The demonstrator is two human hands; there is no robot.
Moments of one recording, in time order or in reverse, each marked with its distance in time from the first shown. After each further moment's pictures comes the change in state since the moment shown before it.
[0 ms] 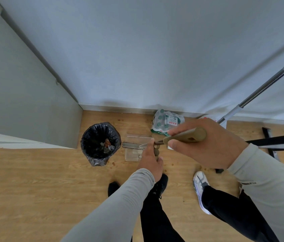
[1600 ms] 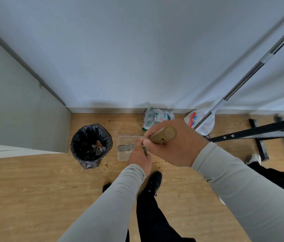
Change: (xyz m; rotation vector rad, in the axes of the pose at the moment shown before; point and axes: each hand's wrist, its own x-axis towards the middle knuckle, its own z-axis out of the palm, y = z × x) left_hand 0.014 -0.002 0.010 0.107 0.085 0.025; right_hand 0.009 0.010 0.037 0.007 0.056 -0.101
